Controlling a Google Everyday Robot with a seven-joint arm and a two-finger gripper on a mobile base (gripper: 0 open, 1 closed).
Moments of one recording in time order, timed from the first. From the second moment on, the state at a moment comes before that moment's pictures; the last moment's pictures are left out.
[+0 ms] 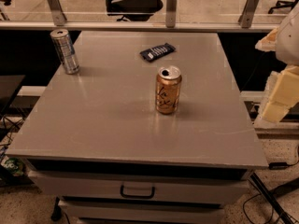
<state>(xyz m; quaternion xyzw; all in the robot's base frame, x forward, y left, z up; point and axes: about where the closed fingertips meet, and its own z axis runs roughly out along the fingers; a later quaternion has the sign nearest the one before) 0.438 -0.217 0.976 -0.60 0.78 -0.03 0.16</state>
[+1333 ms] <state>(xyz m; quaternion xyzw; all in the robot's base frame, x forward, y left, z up) 0.499 -0.146 0.946 -0.62 0.77 0.02 0.18</state>
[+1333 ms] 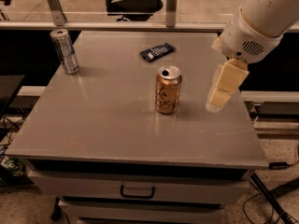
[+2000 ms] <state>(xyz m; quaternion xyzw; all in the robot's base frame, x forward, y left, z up) 0.519 -0.107 0.921 -0.63 0.75 0.06 0.20</state>
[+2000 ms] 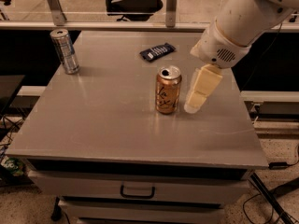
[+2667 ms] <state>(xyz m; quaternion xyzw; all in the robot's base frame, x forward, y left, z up) 0.524 -0.085 0.914 -0.64 0.73 0.09 0.22</state>
